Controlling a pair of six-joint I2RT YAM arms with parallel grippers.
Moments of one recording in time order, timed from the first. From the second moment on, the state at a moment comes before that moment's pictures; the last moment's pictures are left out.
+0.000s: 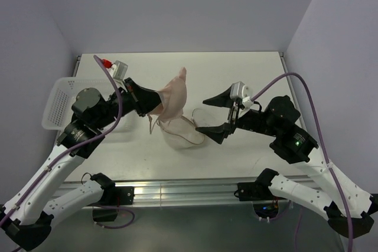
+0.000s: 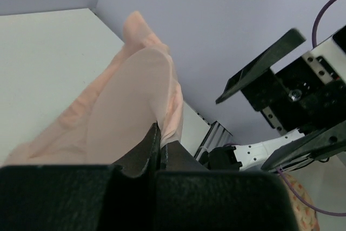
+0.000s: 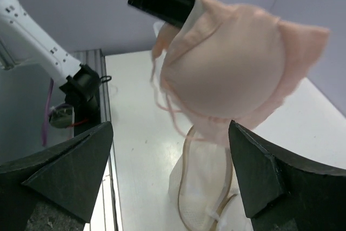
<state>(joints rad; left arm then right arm) -0.61 0.87 1.04 -0.09 0.37 -0.61 0.76 0.75 0.99 -0.21 -0.52 -0.04</state>
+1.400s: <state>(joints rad) -0.61 0.95 1.11 -0.07 0.95 -0.42 0.77 1.15 1.40 -0.56 -0.88 -0.29</state>
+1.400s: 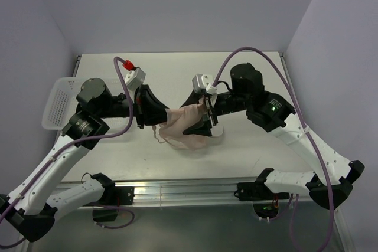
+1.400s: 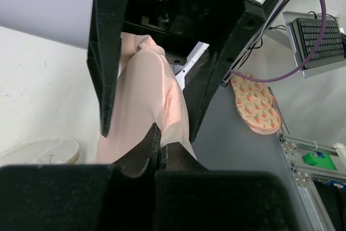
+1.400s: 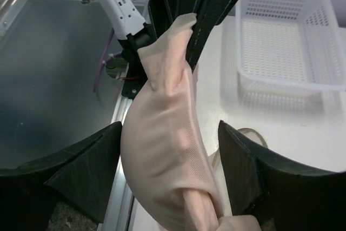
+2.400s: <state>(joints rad) -0.61 0.61 1.08 -0.29 0.16 -0.41 0.73 1.08 1.29 -0.32 -0.70 -0.05</state>
